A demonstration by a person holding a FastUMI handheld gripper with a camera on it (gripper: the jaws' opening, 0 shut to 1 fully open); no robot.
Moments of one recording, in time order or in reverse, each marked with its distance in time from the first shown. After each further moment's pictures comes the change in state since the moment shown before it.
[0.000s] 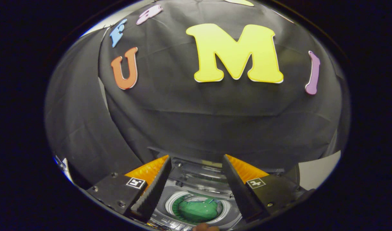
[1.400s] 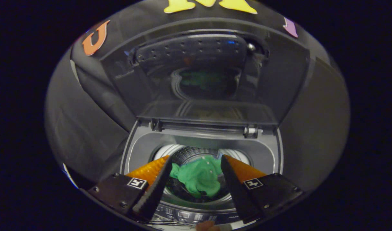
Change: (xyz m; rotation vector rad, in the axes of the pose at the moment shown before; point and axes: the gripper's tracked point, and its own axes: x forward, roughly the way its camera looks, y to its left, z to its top) arm 0.041 -0.008 -0.228 0.128 0.318 -0.121
